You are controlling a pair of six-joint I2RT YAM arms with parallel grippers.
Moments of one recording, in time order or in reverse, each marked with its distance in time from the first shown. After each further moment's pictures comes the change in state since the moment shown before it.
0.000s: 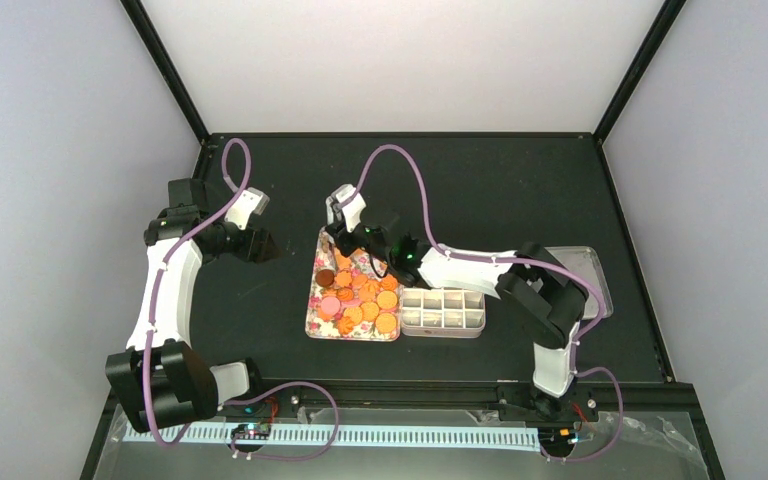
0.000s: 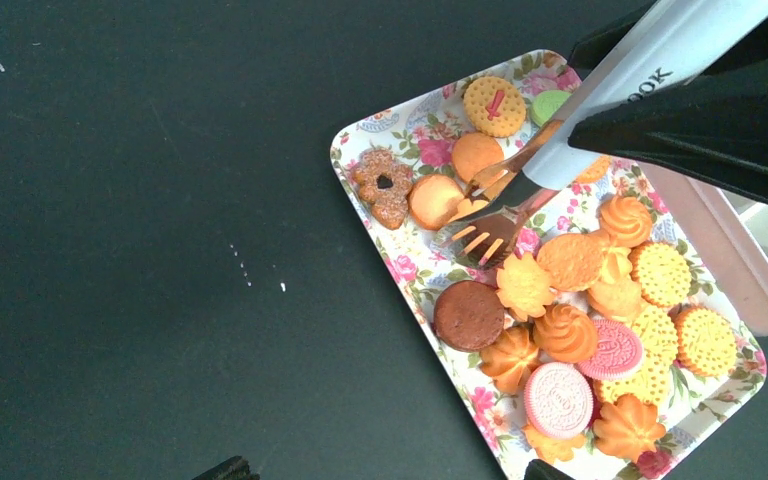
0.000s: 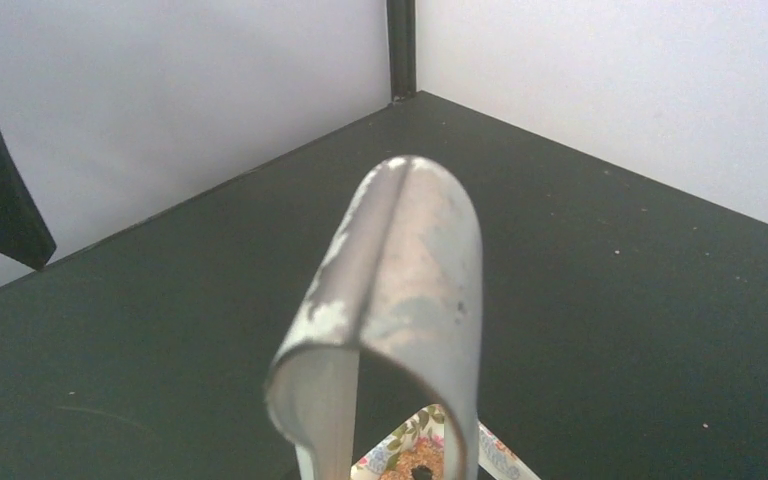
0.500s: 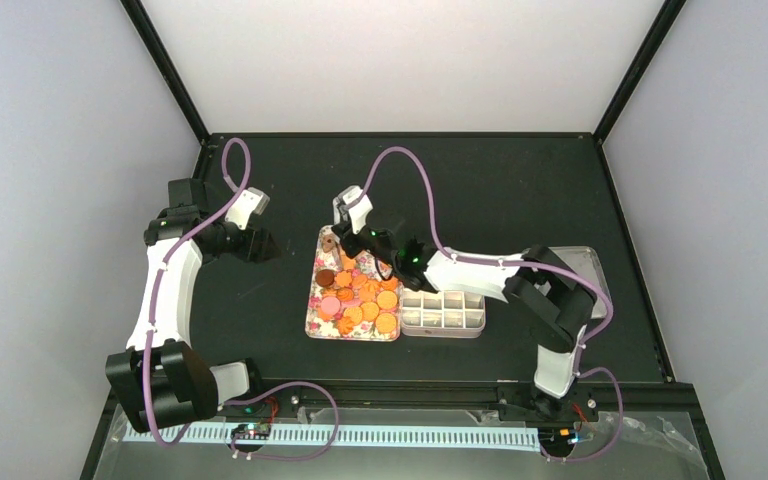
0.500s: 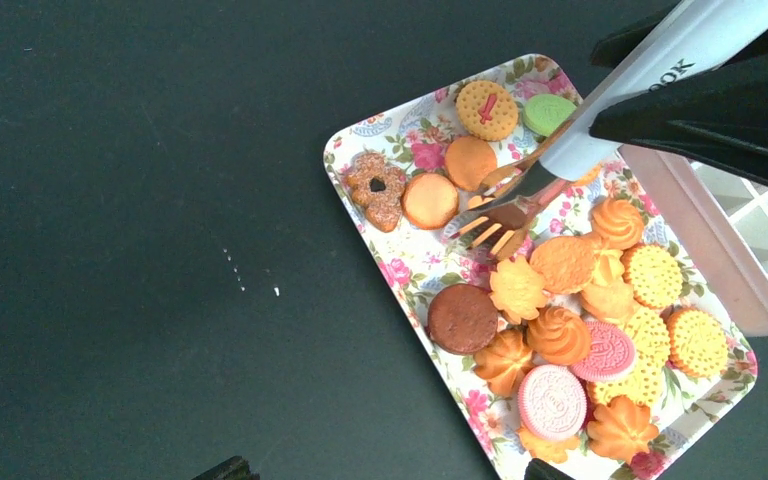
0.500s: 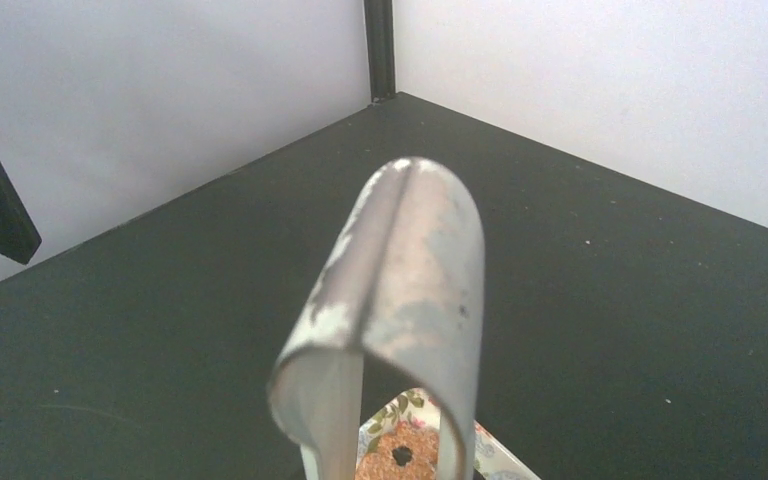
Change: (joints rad) left arm 0.000 0.000 0.000 0.000 0.013 0.001; right arm 0.000 -0.029 -0.047 0.032 0.044 0.006
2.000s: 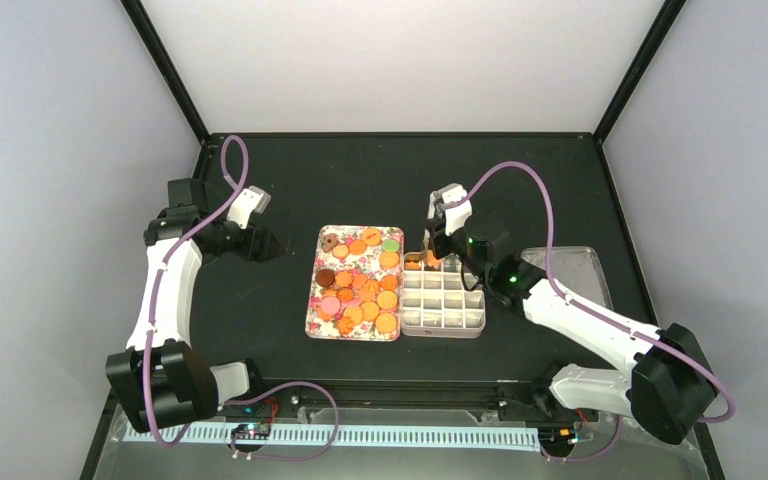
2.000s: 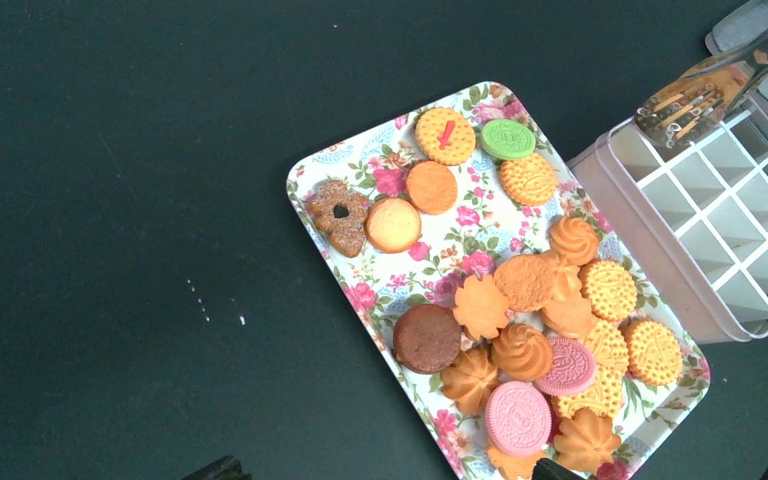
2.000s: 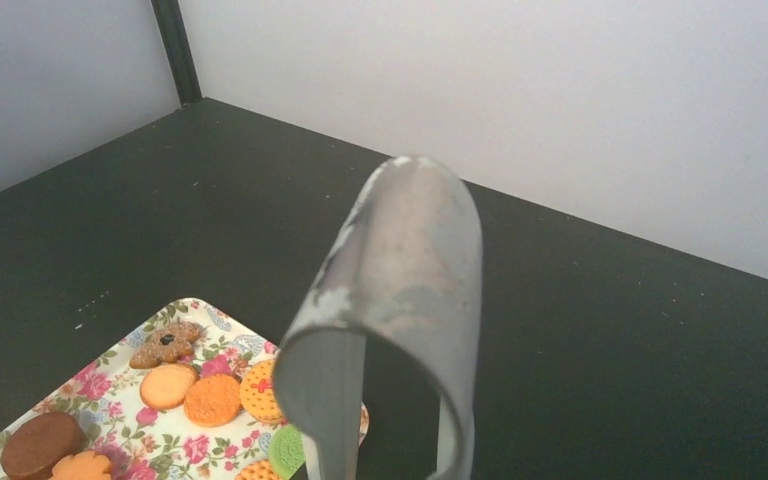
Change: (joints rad) left arm 0.002 0.000 0.000 0.004 0.082 0.004; right arm -0.219 -0.671 -0.428 -0.252 0.082 -0.064
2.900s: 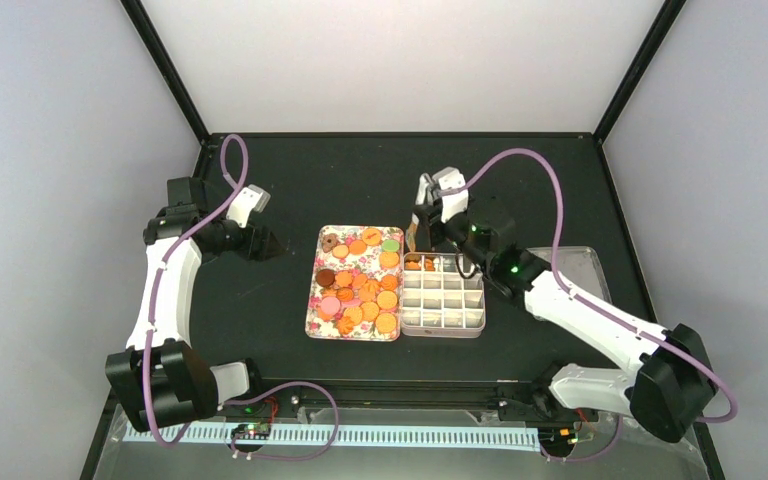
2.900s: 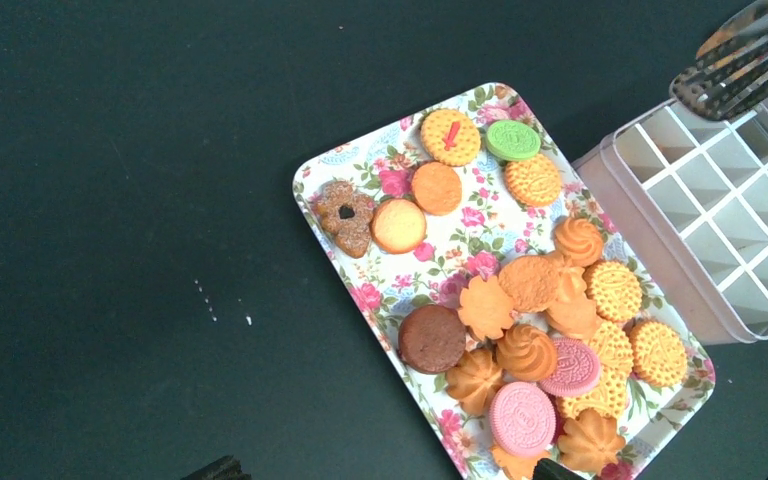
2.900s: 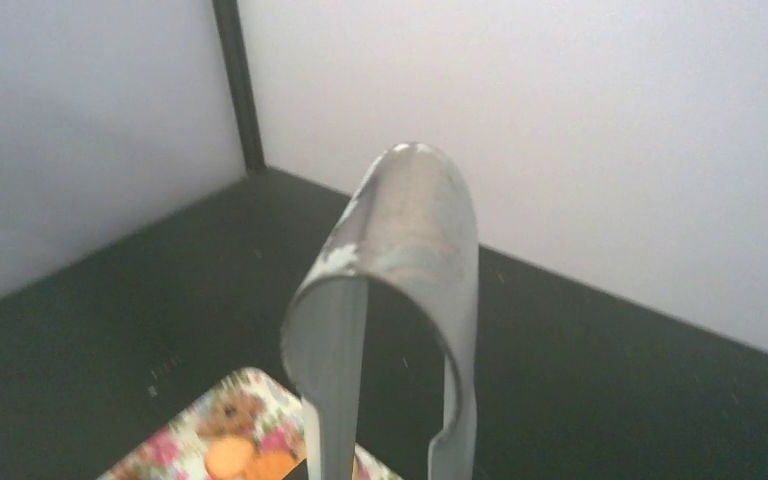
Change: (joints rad) left arm 0.000 0.003 0.009 -0.003 -0.003 0.000; right arm -0.001 0.002 0.077 0.002 -0.082 -0.010
